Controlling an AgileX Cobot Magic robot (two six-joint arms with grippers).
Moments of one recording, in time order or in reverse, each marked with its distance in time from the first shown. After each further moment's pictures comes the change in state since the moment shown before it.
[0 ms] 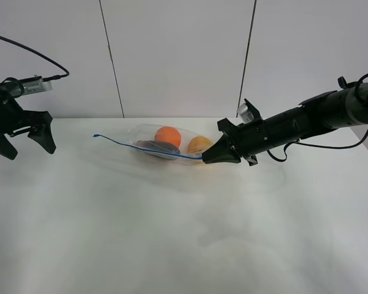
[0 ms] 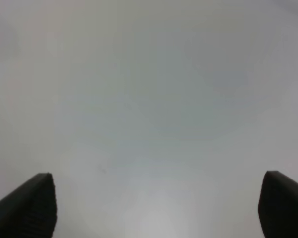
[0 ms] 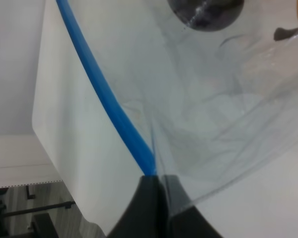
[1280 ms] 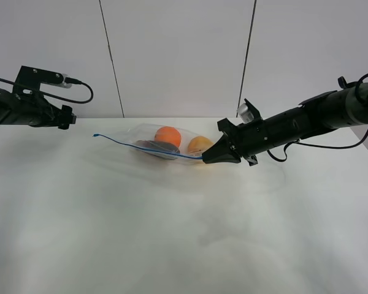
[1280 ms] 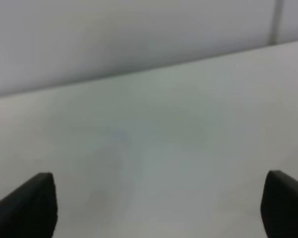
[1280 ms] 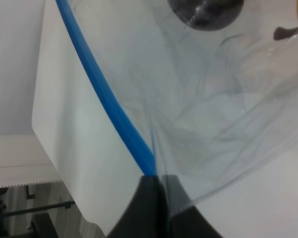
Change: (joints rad) left arm -0.061 0.075 0.283 -0.584 -1.203 0.842; right arm 0.000 0.000 0.000 0.000 0.000 -0.001
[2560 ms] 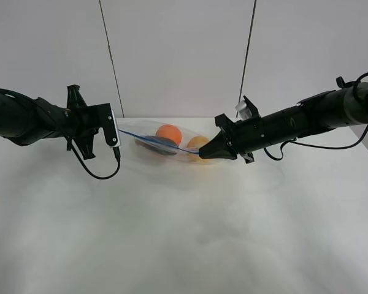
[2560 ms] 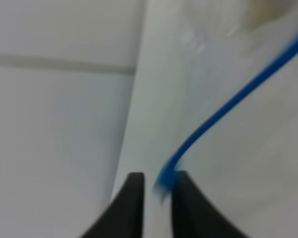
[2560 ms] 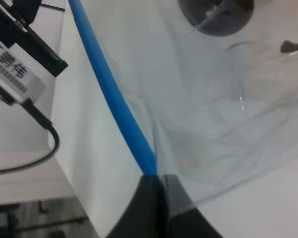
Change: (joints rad) left arm -0.231 0.032 0.077 0.124 -0.200 0.856; right arm 0.002 0.000 0.000 0.018 -0.010 -0.003
